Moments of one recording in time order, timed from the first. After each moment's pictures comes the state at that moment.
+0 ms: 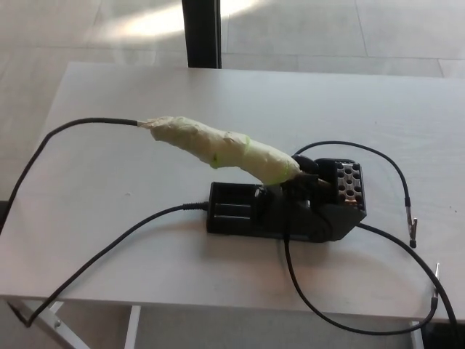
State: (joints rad) left_arm 0.16 0.62 0.45 1.04 -0.14 -0.05 -0.29; right_arm -0.08 -0.71 -0.50 1.25 0.11 -0.03 0.22
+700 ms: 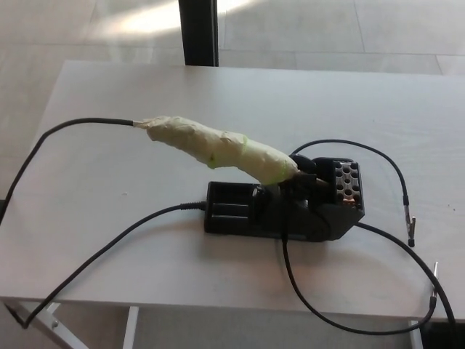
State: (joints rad) left_arm -0.12 0.76 0.55 0.55 -0.26 0.10 -0.36; right_arm -0.14 -0.71 -0.45 1.29 0.11 -0.06 0.20
